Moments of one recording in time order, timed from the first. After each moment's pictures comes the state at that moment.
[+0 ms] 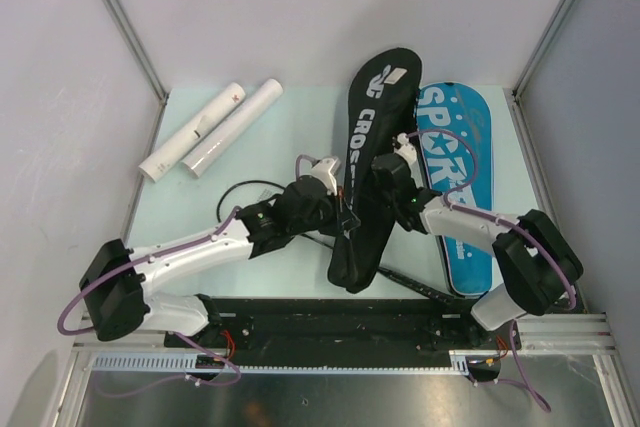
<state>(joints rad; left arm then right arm) -0.98 1.30 0.91 -0.14 0.00 -0.74 0.67 1.51 0.84 0.14 0.25 0.99</state>
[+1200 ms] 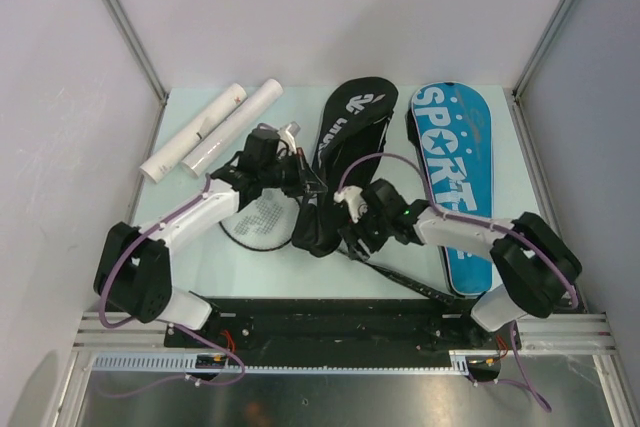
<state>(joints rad) -0.49 1.44 1.00 -0.19 0.45 -0.72 0.74 1.49 0.81 -0.27 -0.28 -0.02</state>
